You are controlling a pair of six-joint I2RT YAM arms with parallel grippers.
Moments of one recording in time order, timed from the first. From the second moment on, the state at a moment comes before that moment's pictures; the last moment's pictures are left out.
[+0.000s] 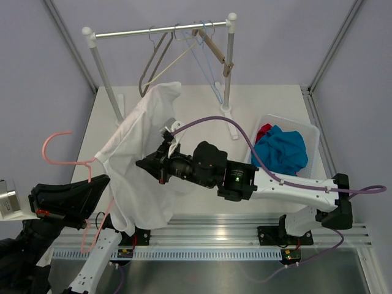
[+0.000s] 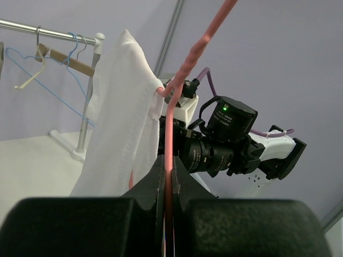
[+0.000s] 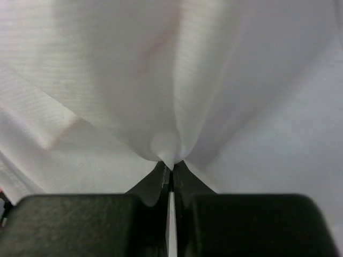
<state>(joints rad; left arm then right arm) -0.21 0.35 1.48 -0.71 0.47 -0.60 1.37 1.49 1.49 0.04 0.14 0.31</state>
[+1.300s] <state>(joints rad) -0.22 0.32 1.36 -0.70 0.71 -0.49 0.72 1.38 2.28 -0.19 0.61 -0.08</state>
